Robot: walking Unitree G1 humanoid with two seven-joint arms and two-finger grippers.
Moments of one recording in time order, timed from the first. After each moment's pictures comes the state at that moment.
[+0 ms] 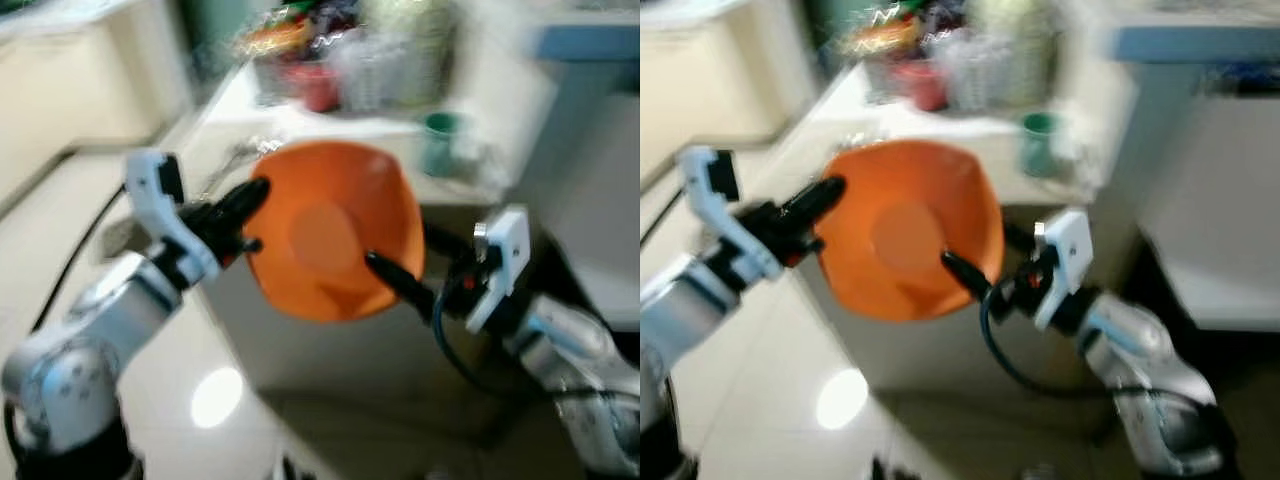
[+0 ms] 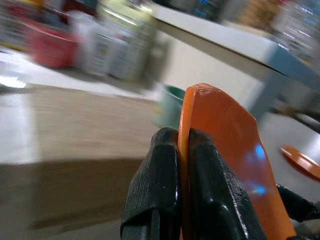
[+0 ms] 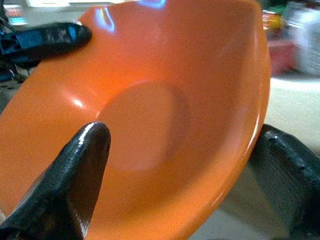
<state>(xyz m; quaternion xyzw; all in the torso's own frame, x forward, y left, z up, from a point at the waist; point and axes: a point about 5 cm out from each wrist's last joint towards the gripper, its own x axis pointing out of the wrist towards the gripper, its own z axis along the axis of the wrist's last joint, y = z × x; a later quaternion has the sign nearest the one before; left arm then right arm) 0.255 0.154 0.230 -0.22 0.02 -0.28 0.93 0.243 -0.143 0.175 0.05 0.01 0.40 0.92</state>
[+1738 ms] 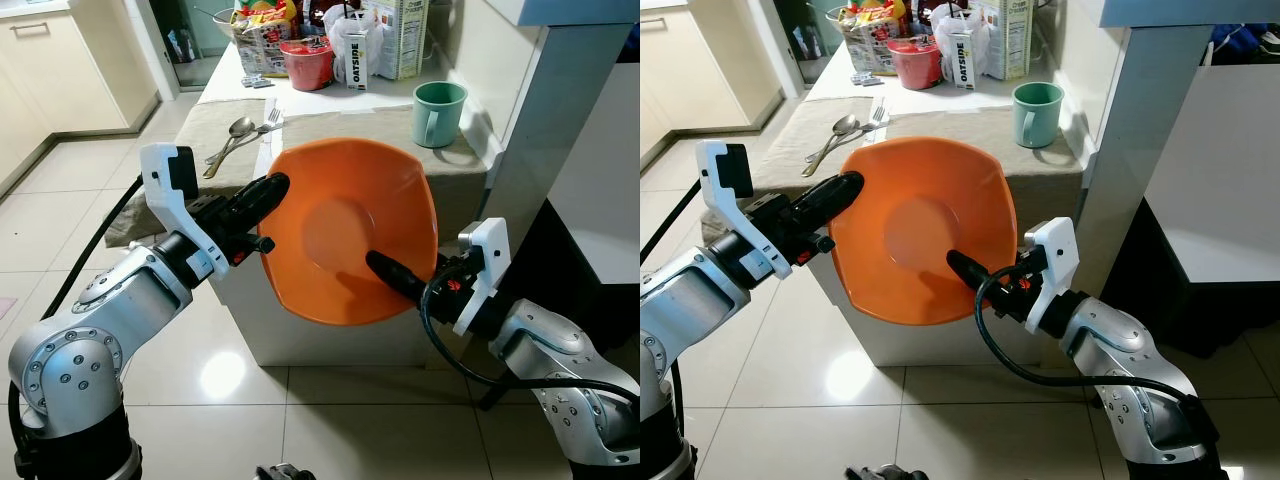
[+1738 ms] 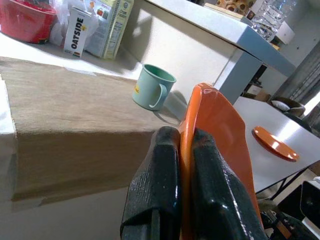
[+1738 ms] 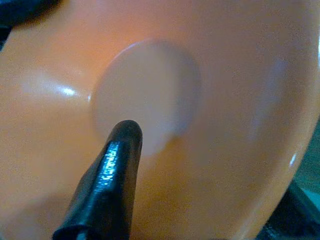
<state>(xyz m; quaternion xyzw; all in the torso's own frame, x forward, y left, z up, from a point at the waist) 0.256 0.144 0.234 -0.24 0.03 -0.32 0.92 0.250 -0.136 0.161 0.08 0.05 0.40 0.91</state>
